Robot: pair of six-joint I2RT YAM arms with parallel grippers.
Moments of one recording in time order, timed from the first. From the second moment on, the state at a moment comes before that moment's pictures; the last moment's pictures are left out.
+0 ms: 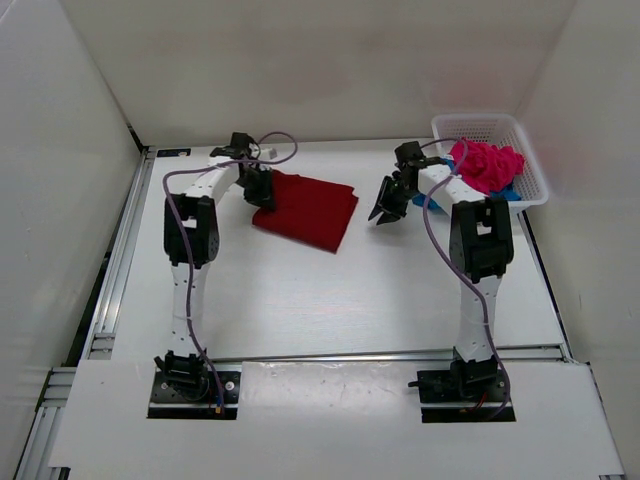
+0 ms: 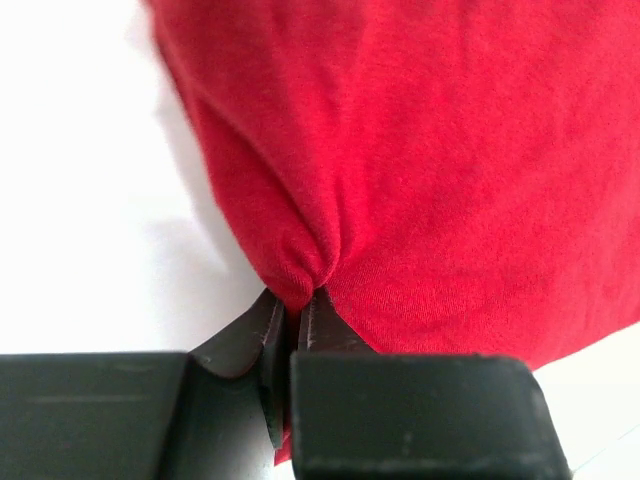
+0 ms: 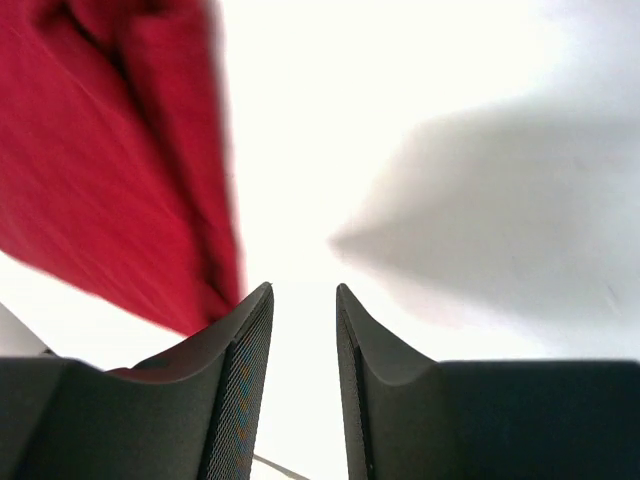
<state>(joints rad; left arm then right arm) -0.18 2.44 2.08 -0.84 0.41 -0.02 0.26 2.18 1.72 -0.75 -0.35 0.58</state>
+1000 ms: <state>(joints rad) 0.26 2.63 2.40 -0.59 -0.21 0.00 0.24 2.04 1.70 -0.97 -0.16 0.46</state>
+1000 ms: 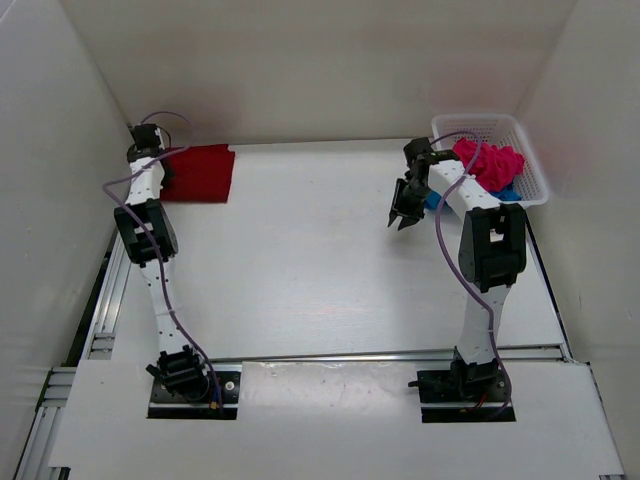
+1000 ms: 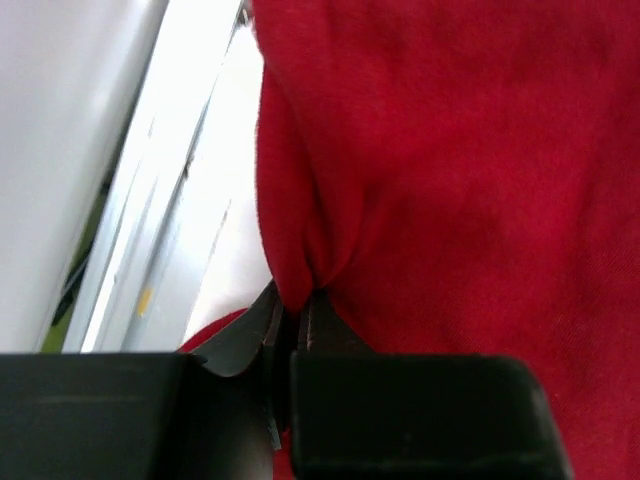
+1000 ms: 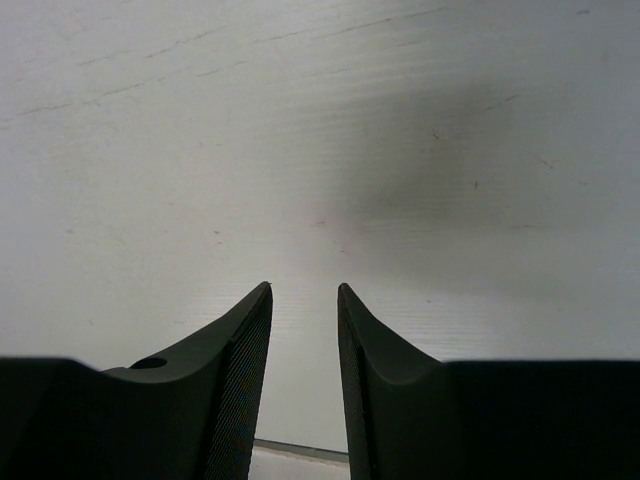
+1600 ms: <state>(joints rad) 0.30 2.67 2.45 -0.44 -0.29 0.01 0.25 2.03 1.68 -1.02 -0.12 0.46</state>
